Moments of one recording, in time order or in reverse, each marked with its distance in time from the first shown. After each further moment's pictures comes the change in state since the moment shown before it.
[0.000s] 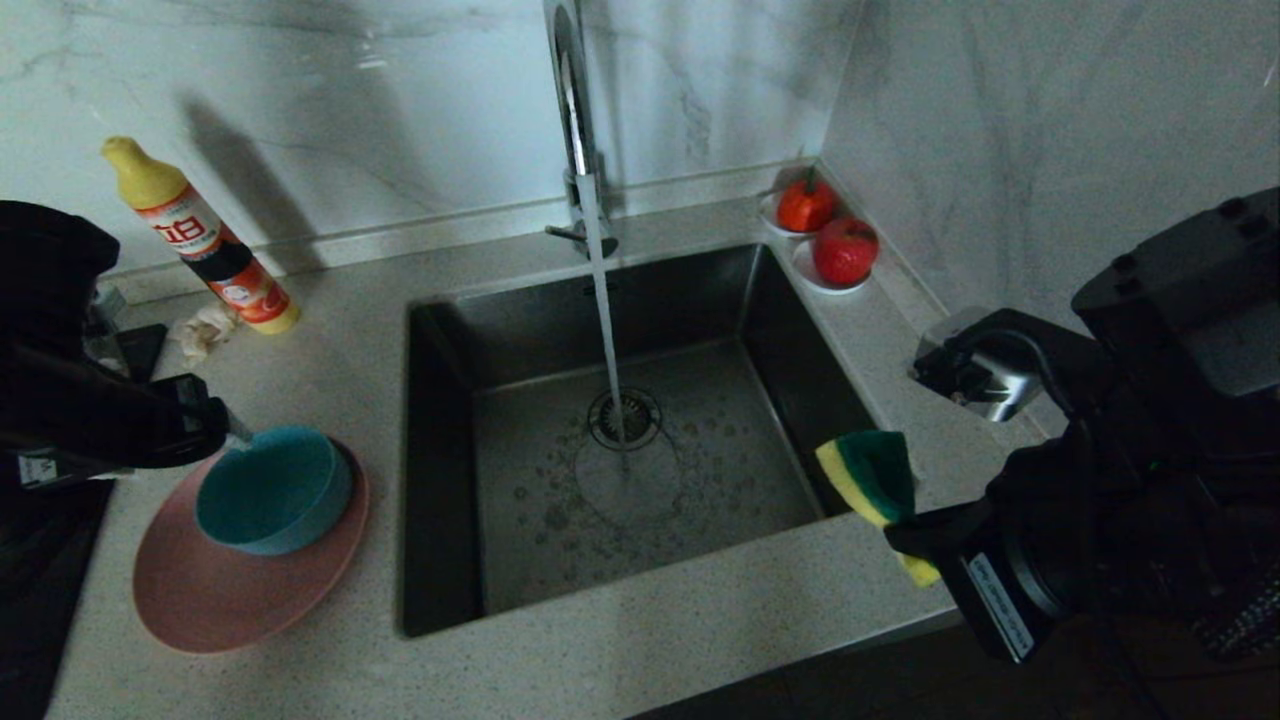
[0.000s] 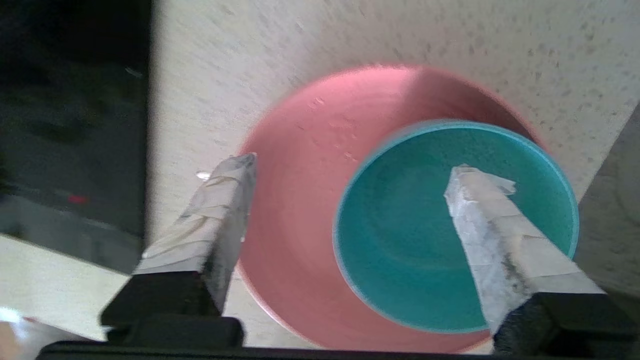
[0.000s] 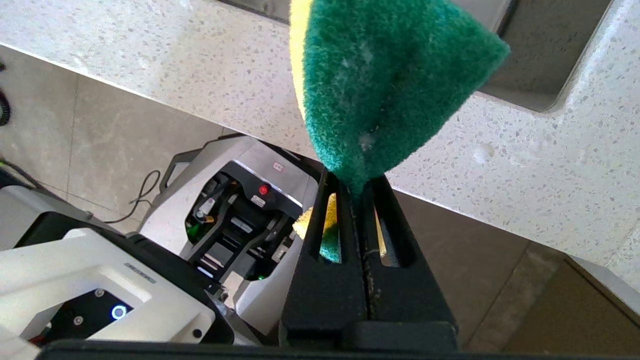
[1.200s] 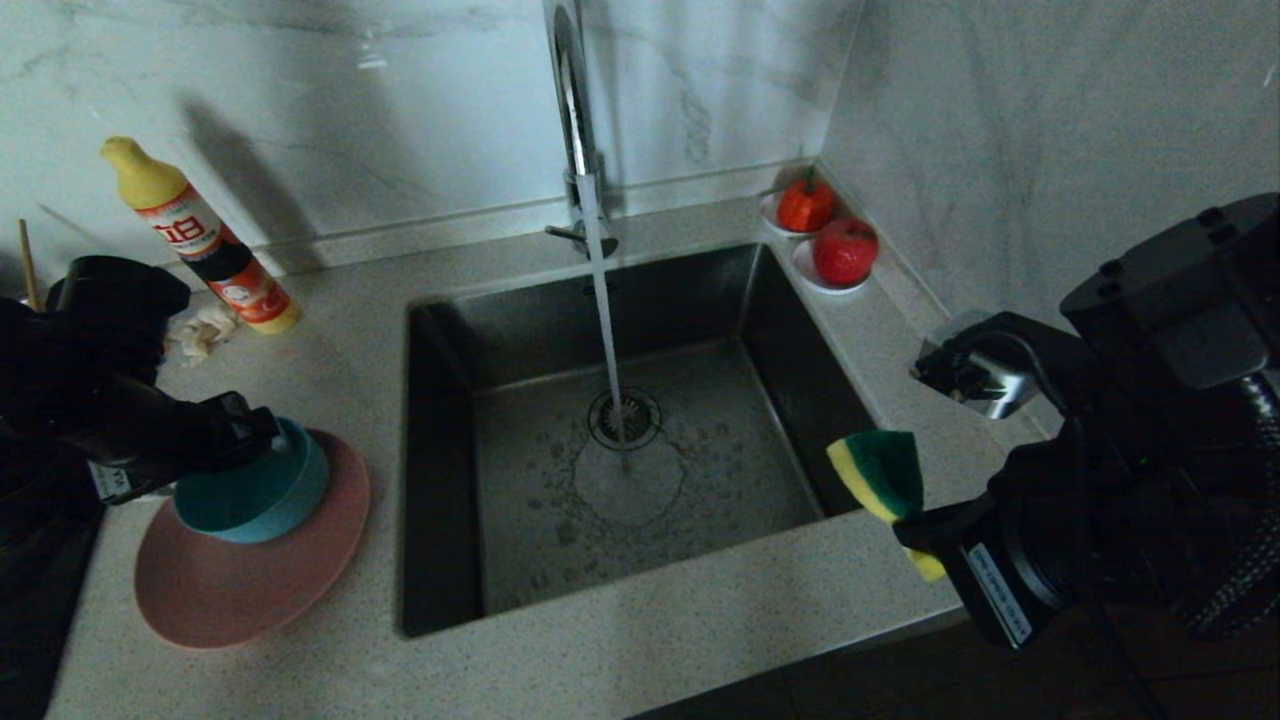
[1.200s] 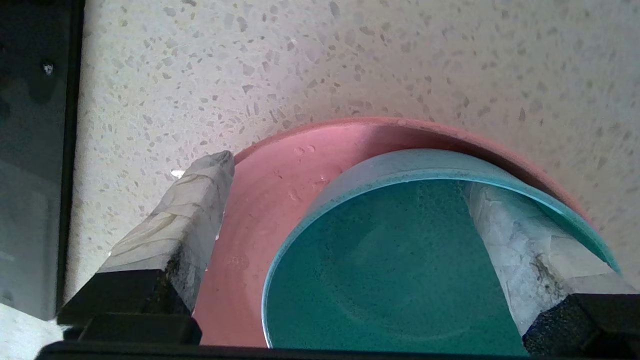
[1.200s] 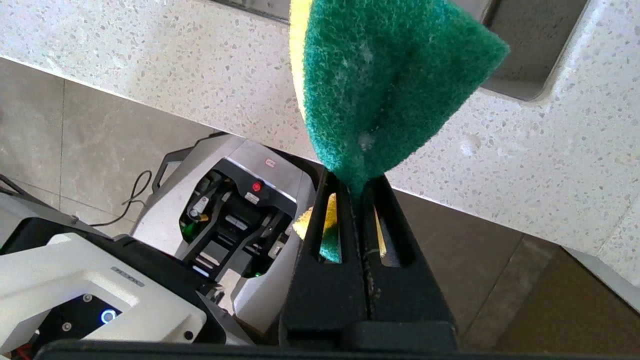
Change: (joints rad) left arm 0.028 0.168 0.000 -0.127 -0.006 -0.134; right arm -0.038 0.002 0.010 0.002 0.001 -0.004
